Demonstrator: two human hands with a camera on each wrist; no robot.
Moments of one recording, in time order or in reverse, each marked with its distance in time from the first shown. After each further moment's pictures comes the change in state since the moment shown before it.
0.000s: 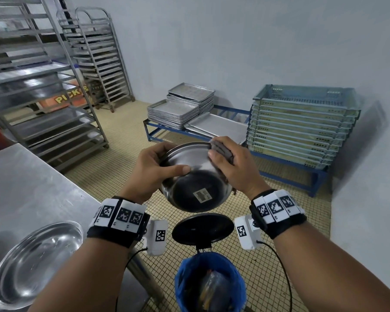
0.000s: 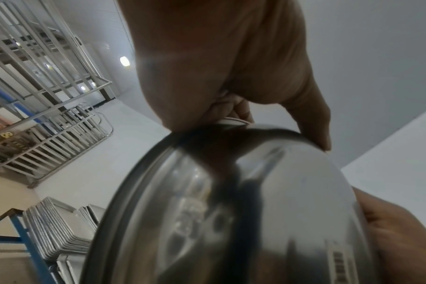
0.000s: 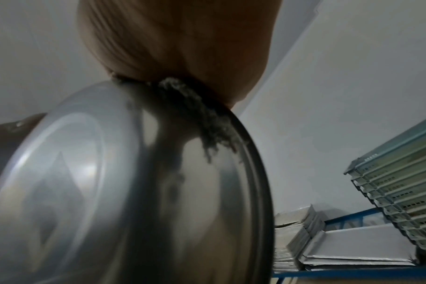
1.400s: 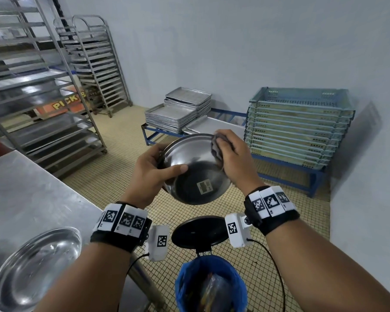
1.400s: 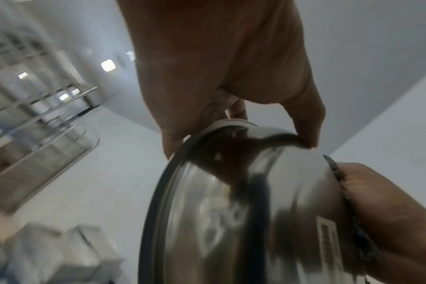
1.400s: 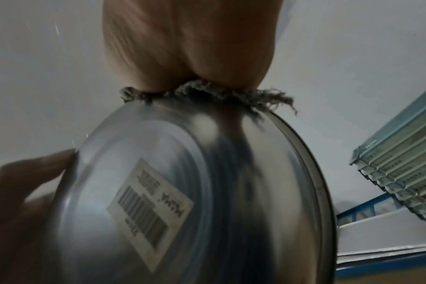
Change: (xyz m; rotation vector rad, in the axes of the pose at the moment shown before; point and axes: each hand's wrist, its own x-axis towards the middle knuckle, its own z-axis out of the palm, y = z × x) left_hand 0.000 -0.006 0.007 0.002 0.113 0.031; right_hand 0.016 -0.003 0.002 0.096 0.182 0.239
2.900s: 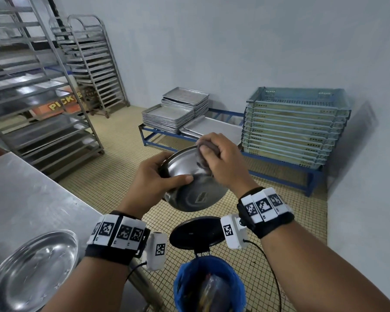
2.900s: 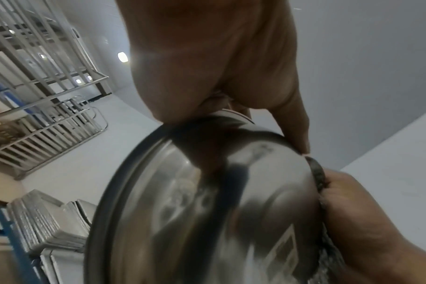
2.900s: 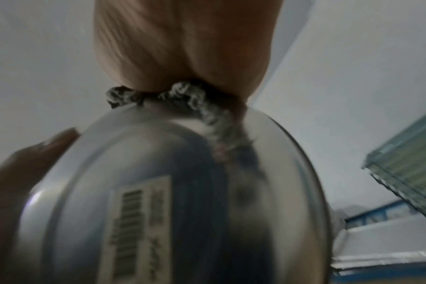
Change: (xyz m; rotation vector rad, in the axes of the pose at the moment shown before) left_hand -0.012 0.006 0.009 0.116 -0.047 -0.038; right_hand -0.001 -0.007 0.008 -0.073 -0.100 -0.199
